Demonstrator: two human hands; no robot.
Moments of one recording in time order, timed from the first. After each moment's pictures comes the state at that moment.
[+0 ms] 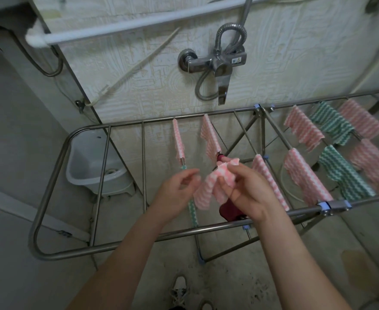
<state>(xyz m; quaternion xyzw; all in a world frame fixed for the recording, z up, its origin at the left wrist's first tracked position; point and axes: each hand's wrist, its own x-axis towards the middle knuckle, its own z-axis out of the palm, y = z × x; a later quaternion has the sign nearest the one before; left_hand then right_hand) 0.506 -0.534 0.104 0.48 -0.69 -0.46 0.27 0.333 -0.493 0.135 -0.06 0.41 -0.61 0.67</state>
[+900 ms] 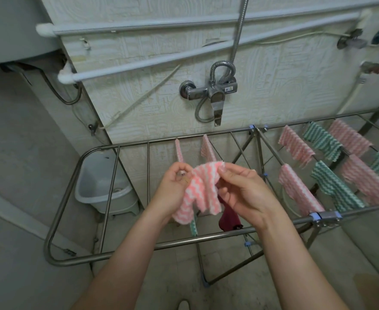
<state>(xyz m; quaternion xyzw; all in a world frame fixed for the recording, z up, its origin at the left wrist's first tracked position) 0.497 -0.517 0.167 0.47 -0.56 -0.56 0.39 0.344 -0.461 0.196 -0.23 0.36 -0.60 0.68</state>
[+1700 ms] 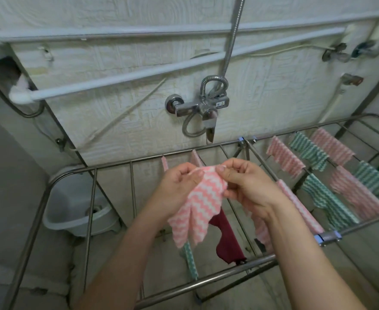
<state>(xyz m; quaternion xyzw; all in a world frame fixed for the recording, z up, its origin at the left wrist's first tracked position) 0.481 -0.596 0.201 0.34 -0.62 -0.62 0.33 0.317 -0.543 0.215 -0.33 0.52 -0.54 0.58</state>
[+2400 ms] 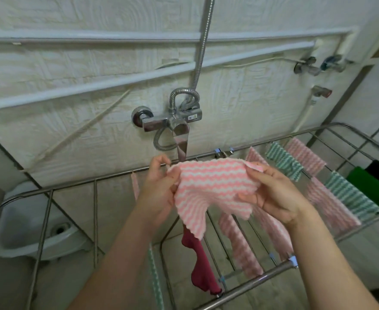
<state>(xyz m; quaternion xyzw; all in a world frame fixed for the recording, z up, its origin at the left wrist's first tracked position) 0.413 -0.647 0.188 0.30 -0.42 -0.75 0.42 0.196 -0.548 0.212 -0.26 0.49 -0.59 0.59</state>
